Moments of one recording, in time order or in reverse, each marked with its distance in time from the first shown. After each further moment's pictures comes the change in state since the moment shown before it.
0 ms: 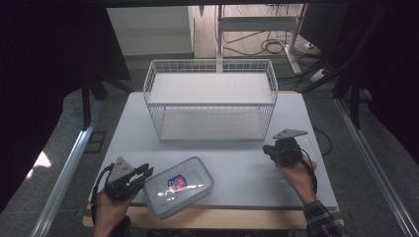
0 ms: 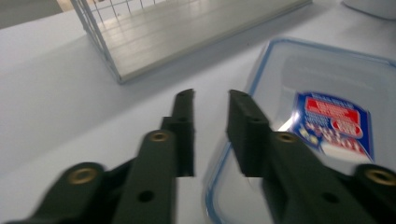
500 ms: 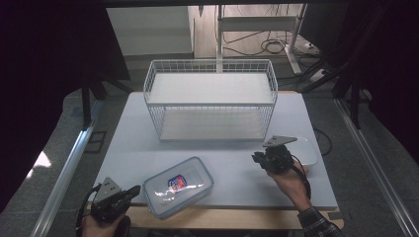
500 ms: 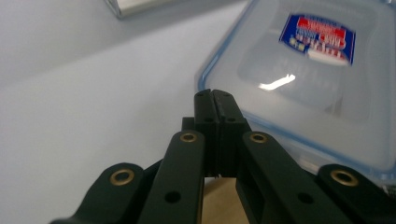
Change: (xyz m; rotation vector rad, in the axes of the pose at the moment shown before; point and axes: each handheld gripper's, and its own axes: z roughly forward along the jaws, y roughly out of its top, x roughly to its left) left arm -0.004 -0.048 -0.030 0.095 -0.030 -0.075; right arm 0.032 -0.002 0.002 0.011 0.074 -0.062
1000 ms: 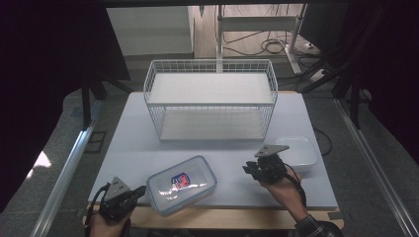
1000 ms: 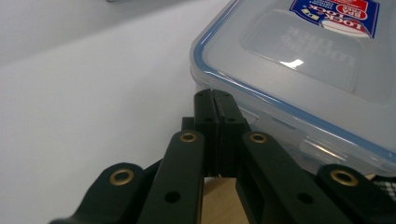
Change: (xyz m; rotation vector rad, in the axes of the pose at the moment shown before) left arm -0.006 0.004 0.022 0.024 0.027 0.006; right arm 0.032 -0.006 0.001 0.021 0.101 -0.031
